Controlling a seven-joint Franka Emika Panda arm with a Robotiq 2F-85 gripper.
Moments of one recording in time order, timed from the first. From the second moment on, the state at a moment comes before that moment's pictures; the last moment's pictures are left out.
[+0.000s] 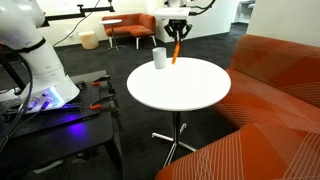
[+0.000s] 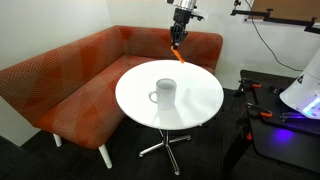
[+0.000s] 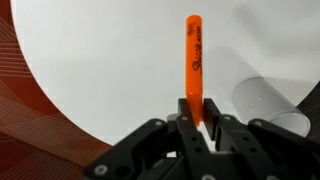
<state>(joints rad) -0.07 0.18 -0.06 -2.17 0.32 2.49 -1.11</state>
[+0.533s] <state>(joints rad) -0.08 0.35 -0.03 -2.09 0.29 2.49 -1.06</state>
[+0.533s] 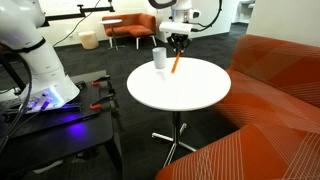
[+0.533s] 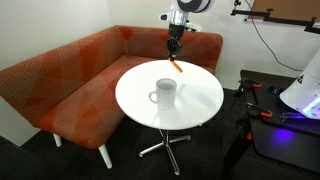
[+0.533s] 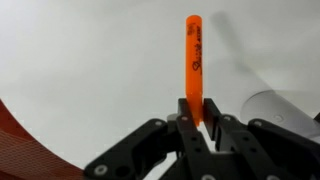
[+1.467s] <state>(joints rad) -0.10 0.47 0.00 -1.99 0.19 2.49 -0.93</state>
